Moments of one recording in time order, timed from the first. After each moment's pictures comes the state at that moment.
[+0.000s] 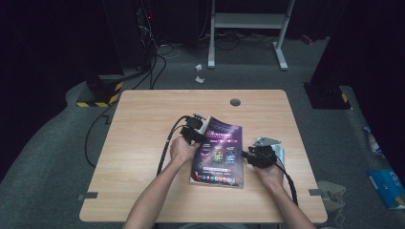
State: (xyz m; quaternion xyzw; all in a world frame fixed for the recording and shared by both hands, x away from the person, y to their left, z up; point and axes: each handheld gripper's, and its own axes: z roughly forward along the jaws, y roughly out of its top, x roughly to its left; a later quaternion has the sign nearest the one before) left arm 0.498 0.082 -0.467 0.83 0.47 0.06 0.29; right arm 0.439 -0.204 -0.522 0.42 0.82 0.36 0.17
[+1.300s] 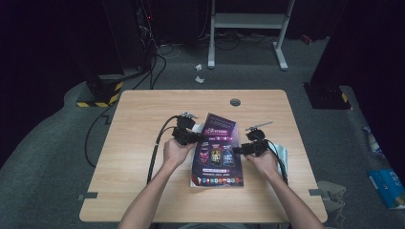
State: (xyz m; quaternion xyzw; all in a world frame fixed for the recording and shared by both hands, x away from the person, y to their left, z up) left arm 0.468 0.108 -0.434 0.81 0.45 0.04 0.38; right arm 0.481 -0.178 -0.494 0.48 0.82 0.32 0.00
